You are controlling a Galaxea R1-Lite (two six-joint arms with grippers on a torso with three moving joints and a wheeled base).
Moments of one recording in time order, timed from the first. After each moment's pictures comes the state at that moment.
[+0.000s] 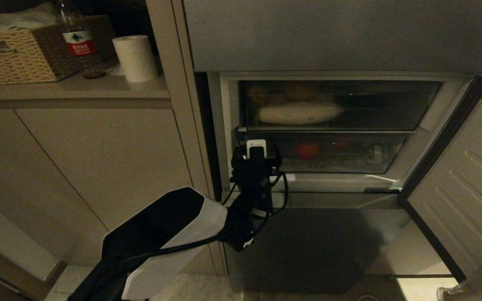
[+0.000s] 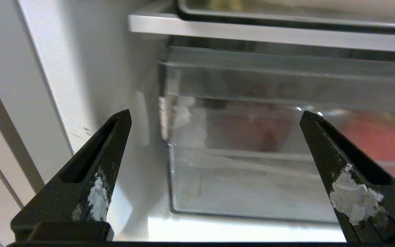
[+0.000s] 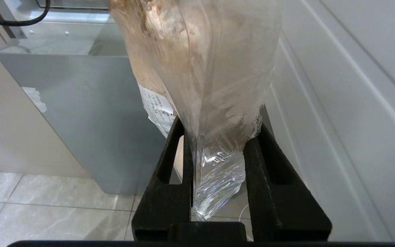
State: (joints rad) left arm -0.75 2.64 -1.74 -1.31 0.68 0.20; right arm 0.00 0.00 0.00 0.00 0.00 0.00
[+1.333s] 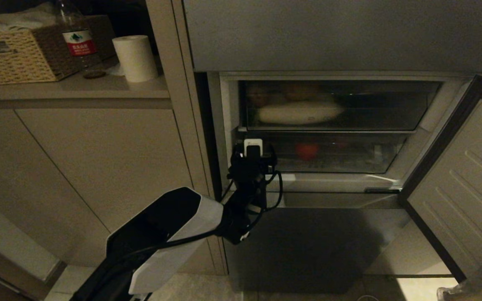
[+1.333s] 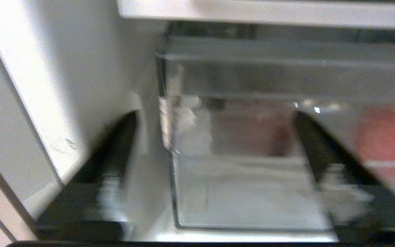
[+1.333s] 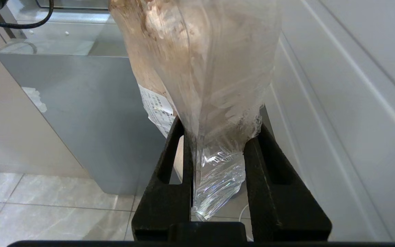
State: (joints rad) left arm -0.70 2.69 -1.83 -1.25 0.61 0.19; right arm 0.00 0.00 0.00 0.00 0.00 0.00
